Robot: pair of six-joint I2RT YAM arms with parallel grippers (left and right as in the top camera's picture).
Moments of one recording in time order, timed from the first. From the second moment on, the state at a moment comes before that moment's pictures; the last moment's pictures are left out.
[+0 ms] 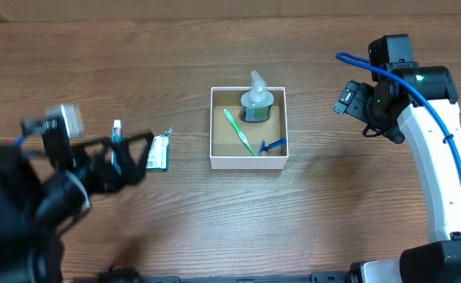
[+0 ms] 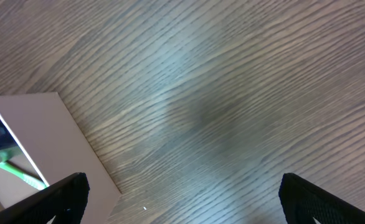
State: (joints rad) left arm 0.18 0.89 1.37 -1.06 0.61 -0.35; right arm 0.06 1.59 1.57 -1.29 0.14 0.59
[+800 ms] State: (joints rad) left arm -0.18 1.40 1.02 -0.72 -0.04 -0.21; right arm 0.06 1.59 1.57 -1.29 0.14 0.59
